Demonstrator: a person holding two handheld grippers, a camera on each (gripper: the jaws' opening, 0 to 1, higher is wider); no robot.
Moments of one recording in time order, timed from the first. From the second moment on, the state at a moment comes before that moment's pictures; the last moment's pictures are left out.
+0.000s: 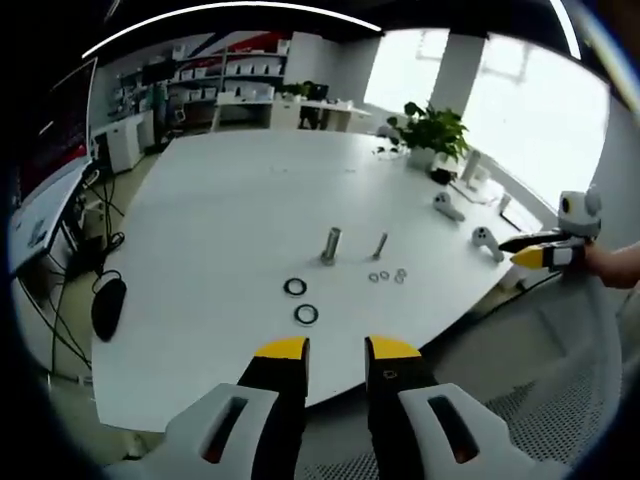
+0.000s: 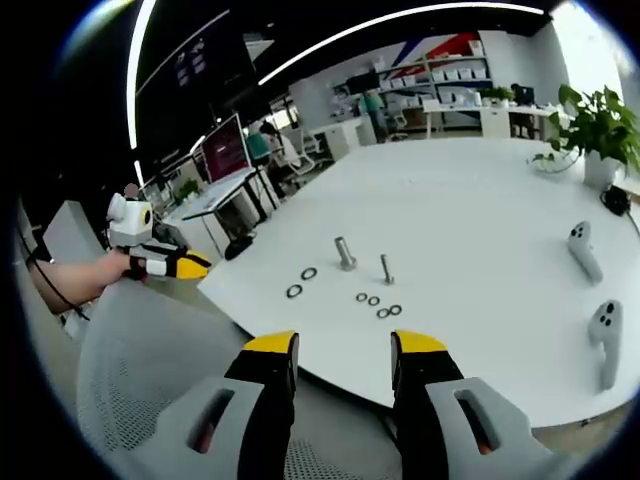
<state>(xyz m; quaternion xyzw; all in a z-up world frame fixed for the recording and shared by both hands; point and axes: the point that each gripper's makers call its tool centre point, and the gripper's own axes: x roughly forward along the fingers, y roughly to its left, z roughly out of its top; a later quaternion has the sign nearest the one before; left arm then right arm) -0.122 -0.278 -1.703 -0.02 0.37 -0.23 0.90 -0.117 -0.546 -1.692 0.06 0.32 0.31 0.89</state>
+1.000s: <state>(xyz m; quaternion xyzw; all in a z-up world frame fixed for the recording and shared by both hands) -0.123 -0.276 -1.702 -0.02 0.36 -0.23 0.90 -0.115 -0.549 -1.689 0.06 0.31 0.30 0.90</state>
